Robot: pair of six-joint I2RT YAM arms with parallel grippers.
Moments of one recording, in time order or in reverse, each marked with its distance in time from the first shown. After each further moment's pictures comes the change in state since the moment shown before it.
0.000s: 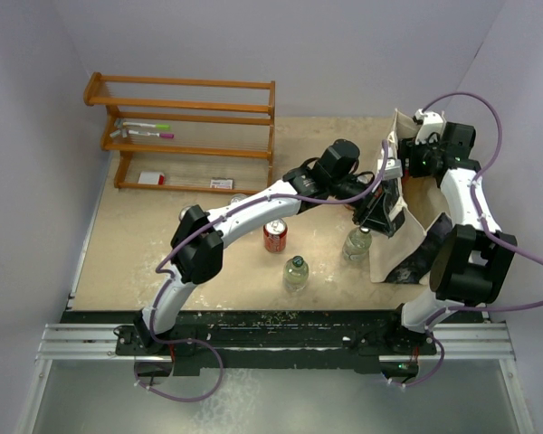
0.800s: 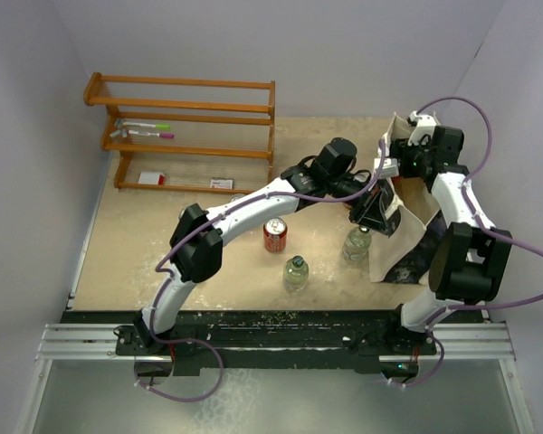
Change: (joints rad) left arm 0.019 0.000 -0.002 -0.032 0.008 0.039; right arm 0.039 0.008 -0.070 0.132 0.049 0.105
